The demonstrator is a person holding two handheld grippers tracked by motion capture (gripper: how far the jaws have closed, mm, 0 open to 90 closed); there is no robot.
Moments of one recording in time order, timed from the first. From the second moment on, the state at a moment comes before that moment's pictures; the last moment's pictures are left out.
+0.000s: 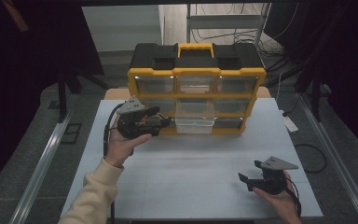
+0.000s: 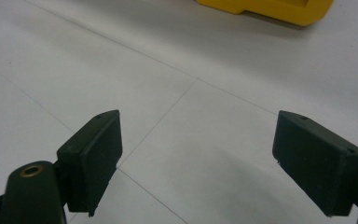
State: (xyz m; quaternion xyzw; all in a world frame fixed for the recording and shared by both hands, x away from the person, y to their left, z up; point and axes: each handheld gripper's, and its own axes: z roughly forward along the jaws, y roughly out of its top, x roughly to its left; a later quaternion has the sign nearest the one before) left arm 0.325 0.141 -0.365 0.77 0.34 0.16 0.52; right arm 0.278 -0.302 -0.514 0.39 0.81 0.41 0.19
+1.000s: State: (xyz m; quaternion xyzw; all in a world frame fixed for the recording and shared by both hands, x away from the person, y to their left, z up) left arm 0.342 0.116 -0.354 0.77 0.32 0.16 0.52; right arm 0.279 -0.303 -0.514 0.39 0.80 0.41 0.18
